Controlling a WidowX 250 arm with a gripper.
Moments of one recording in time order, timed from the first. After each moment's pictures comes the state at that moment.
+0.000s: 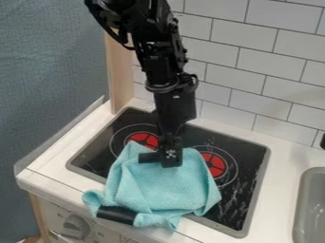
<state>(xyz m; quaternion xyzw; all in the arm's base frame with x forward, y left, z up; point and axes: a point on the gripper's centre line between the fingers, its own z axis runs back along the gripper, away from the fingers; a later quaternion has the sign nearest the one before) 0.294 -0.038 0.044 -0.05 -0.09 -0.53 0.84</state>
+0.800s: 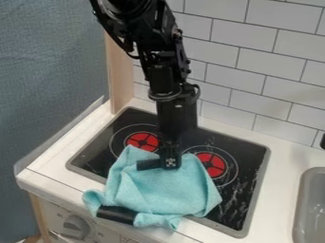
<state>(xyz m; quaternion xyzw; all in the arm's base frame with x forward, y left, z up) 0.288 -0.039 0.032 -0.06 -0.06 -0.53 0.84</state>
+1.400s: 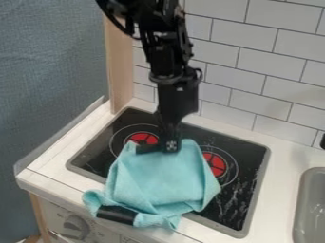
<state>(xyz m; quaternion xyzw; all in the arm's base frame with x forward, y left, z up) 0.300 -0.027 0.057 -0.03 -0.06 -0.51 0.86</state>
